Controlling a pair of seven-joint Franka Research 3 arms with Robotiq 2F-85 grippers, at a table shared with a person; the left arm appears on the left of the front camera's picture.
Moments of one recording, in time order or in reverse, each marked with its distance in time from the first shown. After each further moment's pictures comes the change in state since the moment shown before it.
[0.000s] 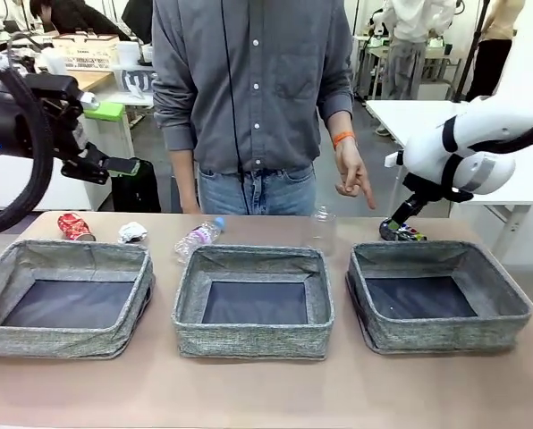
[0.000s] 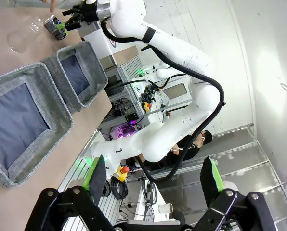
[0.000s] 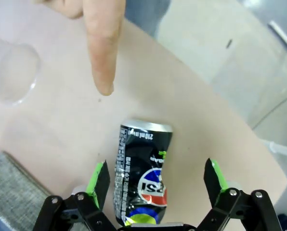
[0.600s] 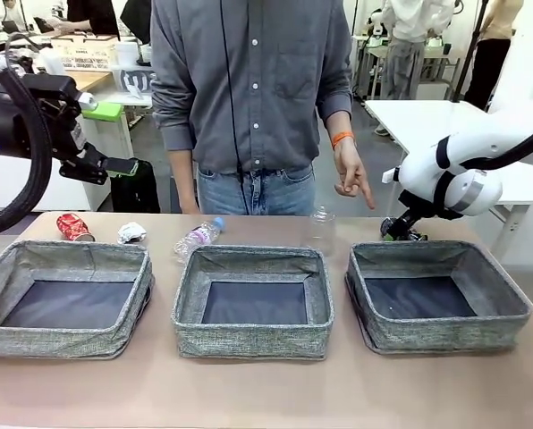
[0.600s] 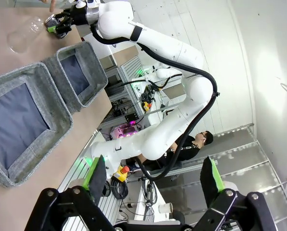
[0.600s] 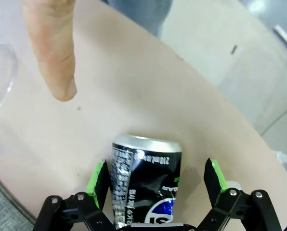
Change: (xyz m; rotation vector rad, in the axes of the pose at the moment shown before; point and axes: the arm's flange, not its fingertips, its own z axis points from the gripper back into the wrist) left arm 0.000 0.000 0.000 0.000 0.000 0.000; right arm -0.011 -0.012 -0.042 0.013 -0.057 -0.006
